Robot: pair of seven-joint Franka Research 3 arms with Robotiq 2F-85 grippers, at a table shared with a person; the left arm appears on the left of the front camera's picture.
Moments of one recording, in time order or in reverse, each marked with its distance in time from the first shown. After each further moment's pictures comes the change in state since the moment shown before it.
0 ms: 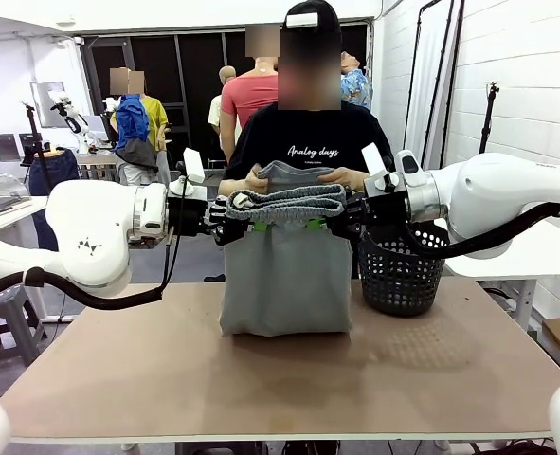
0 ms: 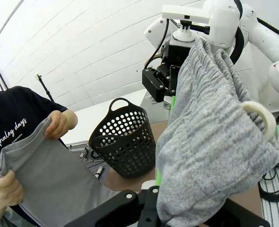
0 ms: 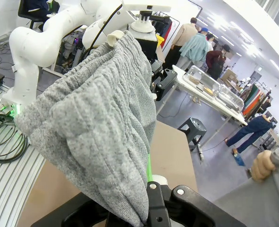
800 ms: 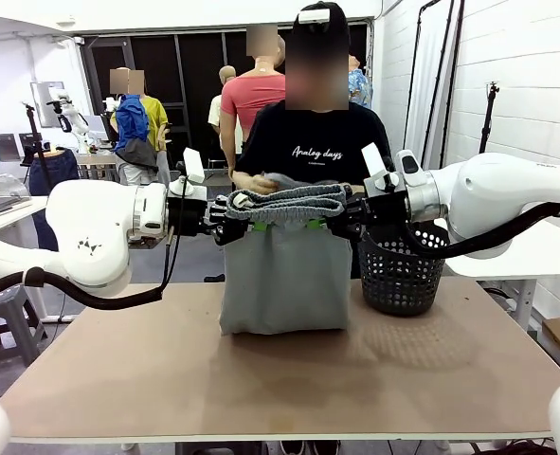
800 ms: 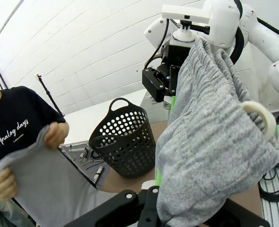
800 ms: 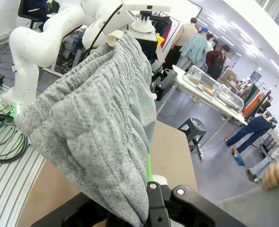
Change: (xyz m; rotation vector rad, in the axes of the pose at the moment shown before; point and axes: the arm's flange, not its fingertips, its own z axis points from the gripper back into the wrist) left arm 0.000 0.000 0.000 0.000 0.000 0.000; right arm 0.000 0.000 0.000 0.000 0.000 0.000
